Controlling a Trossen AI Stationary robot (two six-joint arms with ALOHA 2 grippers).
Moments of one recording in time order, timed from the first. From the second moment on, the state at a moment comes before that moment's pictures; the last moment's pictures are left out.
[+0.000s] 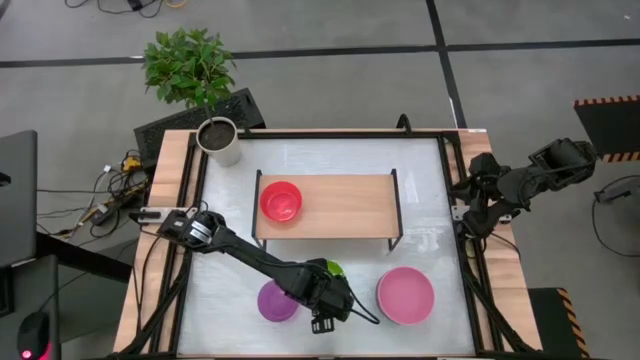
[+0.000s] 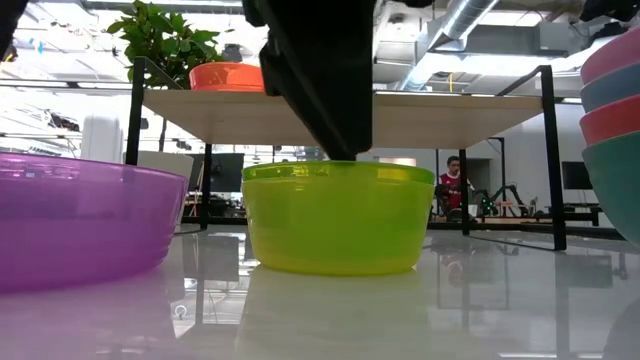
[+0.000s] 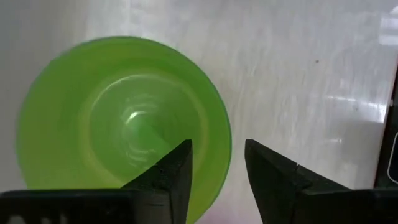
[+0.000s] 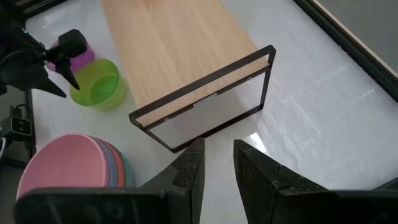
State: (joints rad) left arm -0.43 2.26 1.98 -0.95 -0.11 -0.56; right arm 0.48 0.71 1.29 -1.52 0.47 0.82
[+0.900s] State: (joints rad) left arm -0.43 2.26 1.94 -0.90 -0.08 -0.56; right arm 0.48 0.71 1.29 -1.52 0.47 0.81
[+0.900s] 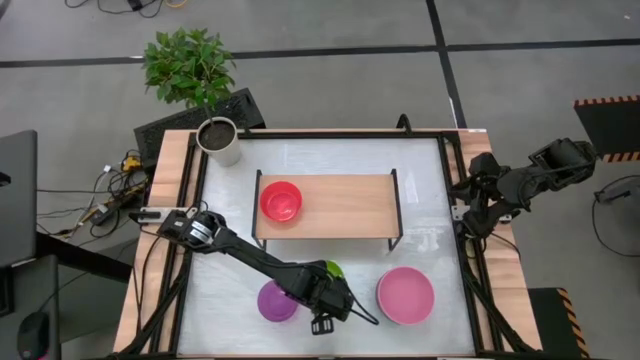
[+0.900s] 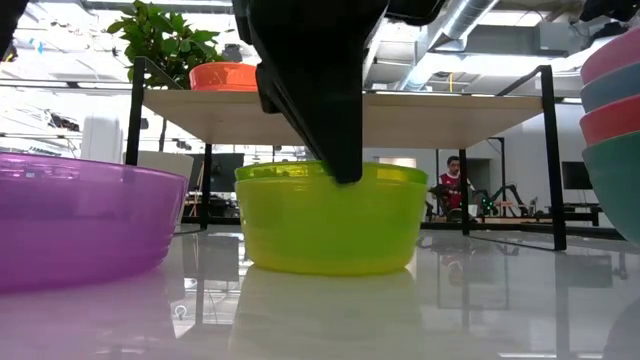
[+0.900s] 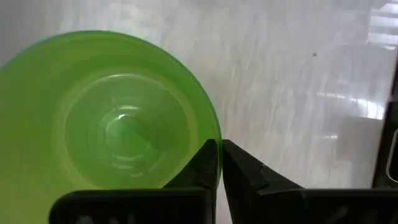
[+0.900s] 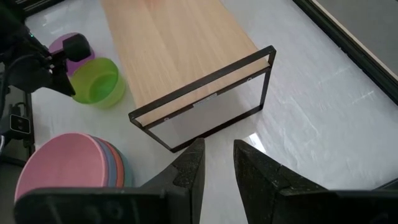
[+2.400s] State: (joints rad) left arm -0.42 2.25 2.22 -1.13 -0.05 -0.73; right arm 0.48 0.71 1.29 -1.52 0.47 0.82
